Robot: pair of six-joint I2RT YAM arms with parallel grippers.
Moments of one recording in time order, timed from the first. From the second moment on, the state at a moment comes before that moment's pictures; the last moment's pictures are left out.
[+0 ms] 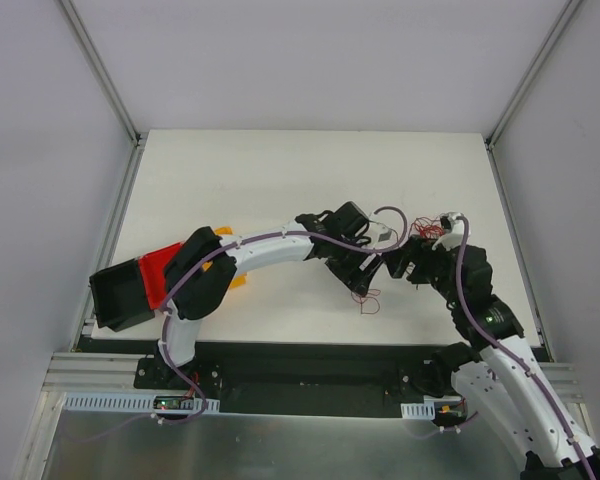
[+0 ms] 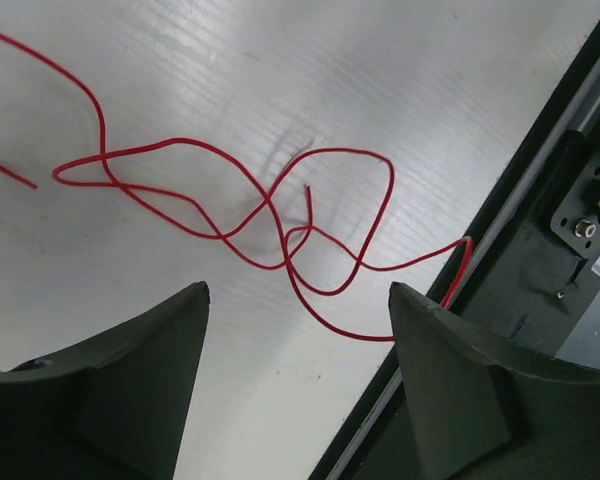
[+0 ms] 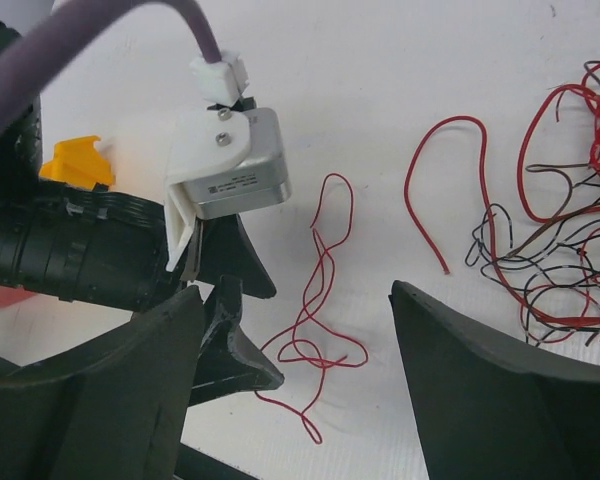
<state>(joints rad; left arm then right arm) -0.96 1.99 1.51 -0.53 0.40 -0.20 0.39 0.55 0.55 -0.38 -0.07 0.46</state>
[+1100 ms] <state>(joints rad) -0.99 2.01 1.44 -0.46 0.23 -0.10 0.37 0.46 0.53 -0.42 -0.02 0.46</state>
